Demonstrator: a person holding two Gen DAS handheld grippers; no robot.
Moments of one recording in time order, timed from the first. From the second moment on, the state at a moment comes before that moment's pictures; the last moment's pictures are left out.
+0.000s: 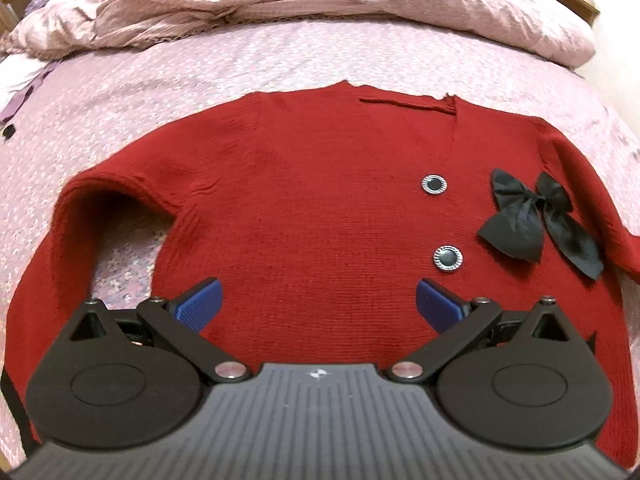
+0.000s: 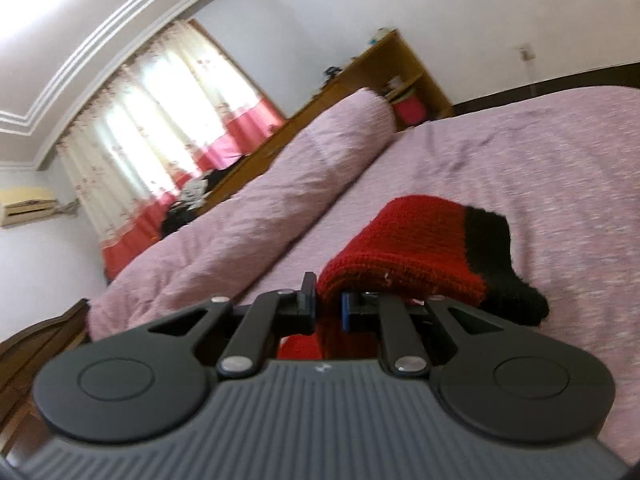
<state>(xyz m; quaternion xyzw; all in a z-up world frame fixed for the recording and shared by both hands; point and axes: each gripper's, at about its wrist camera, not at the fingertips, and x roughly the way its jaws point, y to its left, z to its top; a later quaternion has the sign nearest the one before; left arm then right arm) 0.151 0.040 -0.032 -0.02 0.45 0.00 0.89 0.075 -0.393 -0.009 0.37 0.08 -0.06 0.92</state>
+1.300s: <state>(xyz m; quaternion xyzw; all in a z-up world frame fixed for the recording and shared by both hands) 0.154 0.135 -0.030 -0.10 0.45 0.09 0.89 0.190 -0.198 0.046 0.31 0.14 0.17 0.92</state>
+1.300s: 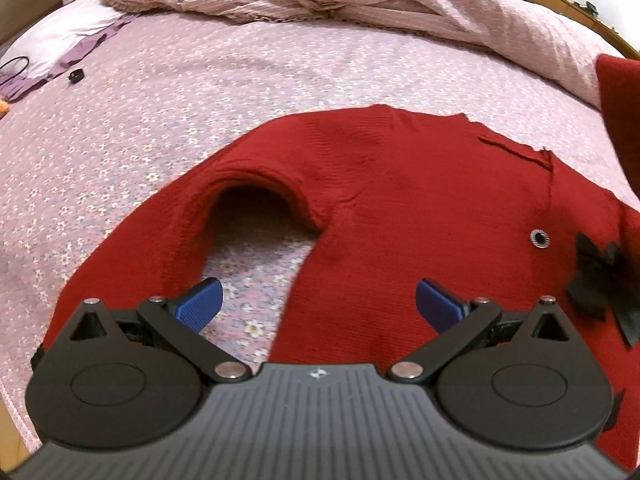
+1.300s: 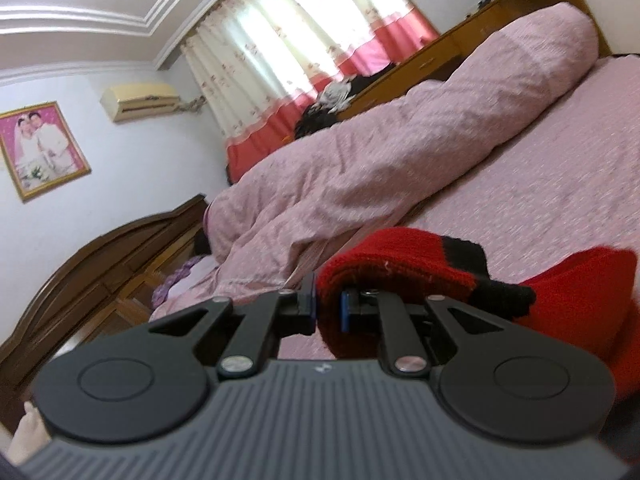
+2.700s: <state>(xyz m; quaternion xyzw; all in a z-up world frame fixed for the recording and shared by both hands) 0.170 0.122 0.001 -0.06 0.41 0.07 0.91 0.172 -0.158 -0.009 0.23 0.37 0.24 0.87</state>
